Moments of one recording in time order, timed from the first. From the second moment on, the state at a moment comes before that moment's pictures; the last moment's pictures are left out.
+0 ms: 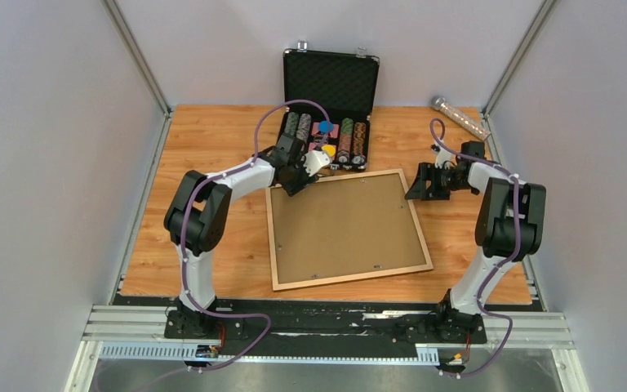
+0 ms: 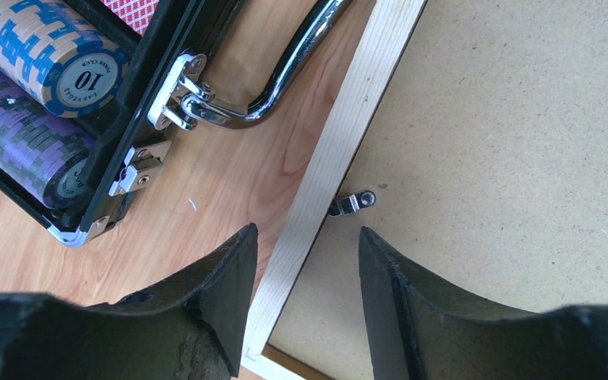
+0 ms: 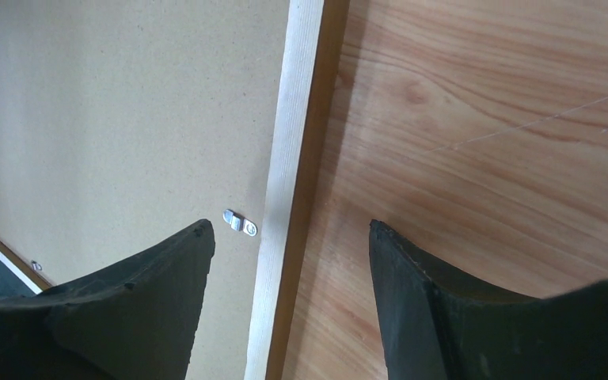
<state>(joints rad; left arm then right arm) -0.51 1.97 1.35 -0.33 0.07 0.59 -0.20 1.86 1.16 -0.50 -0.70 -0.23</state>
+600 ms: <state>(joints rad) -0.51 2.03 1.44 -0.37 0.08 0.57 -0.20 1.96 1.24 -0.52 -0.82 -0.22</state>
